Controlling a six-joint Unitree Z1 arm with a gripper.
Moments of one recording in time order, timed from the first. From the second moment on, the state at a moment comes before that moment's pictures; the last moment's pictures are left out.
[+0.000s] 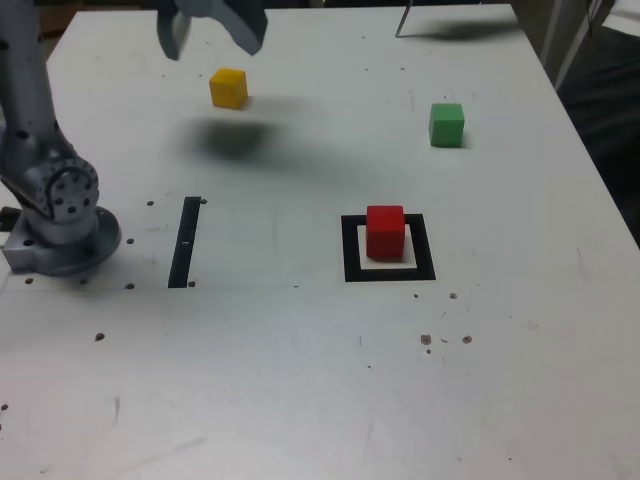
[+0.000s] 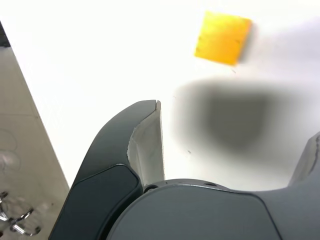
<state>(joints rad) 0.84 1.75 -1.35 1.24 0.32 0.92</state>
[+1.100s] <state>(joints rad) 0.97 2.07 -1.42 1.09 0.28 1.10</state>
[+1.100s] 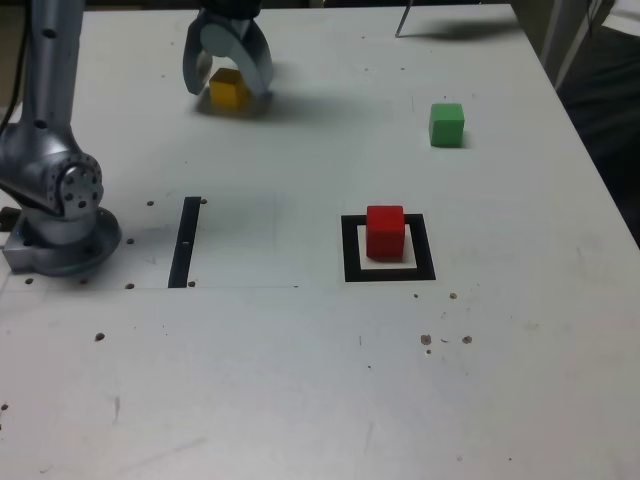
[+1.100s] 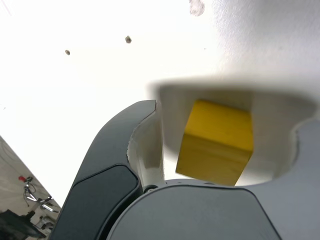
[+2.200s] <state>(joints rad) 0.90 2.02 -1.42 1.09 0.26 1.06</state>
